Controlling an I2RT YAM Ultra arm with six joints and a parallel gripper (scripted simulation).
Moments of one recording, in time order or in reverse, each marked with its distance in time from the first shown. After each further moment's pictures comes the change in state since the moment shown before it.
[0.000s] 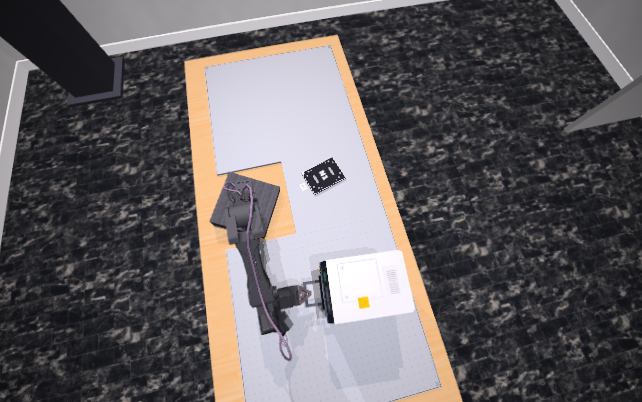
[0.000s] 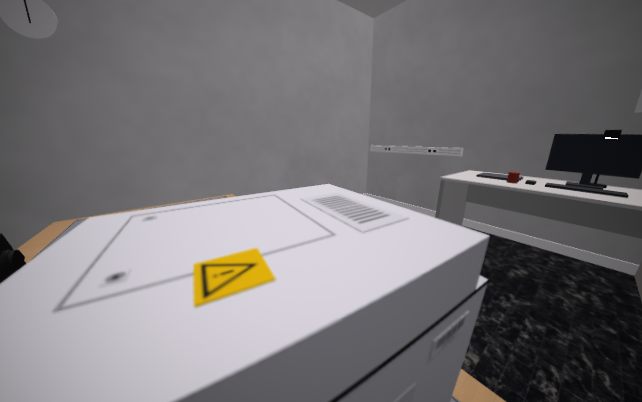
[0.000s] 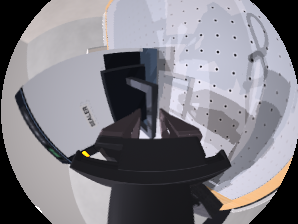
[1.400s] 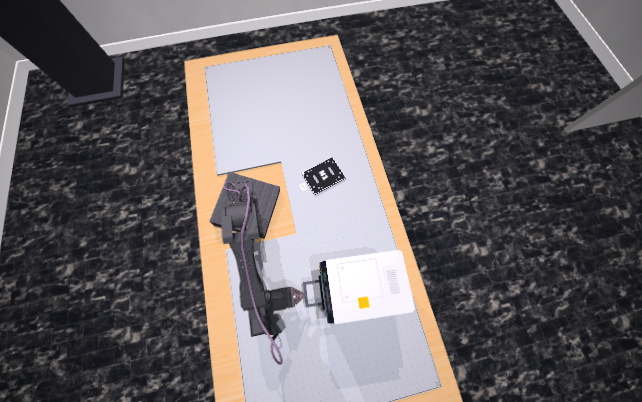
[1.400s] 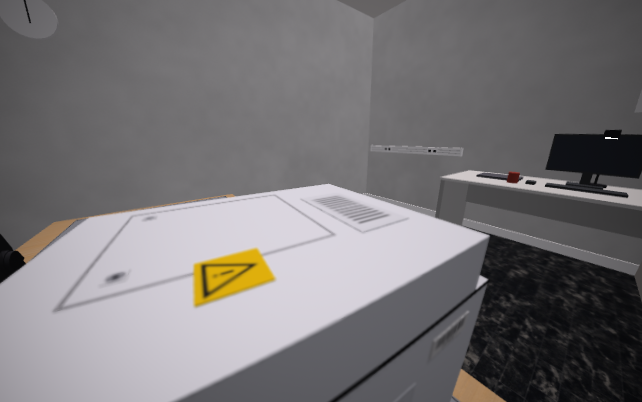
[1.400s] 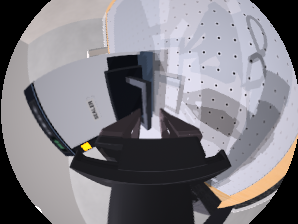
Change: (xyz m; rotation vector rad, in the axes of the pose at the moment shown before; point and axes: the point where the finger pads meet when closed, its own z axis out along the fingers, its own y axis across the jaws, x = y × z) arm -0.003 -0.007 -0.024 0.000 -0.011 0.005
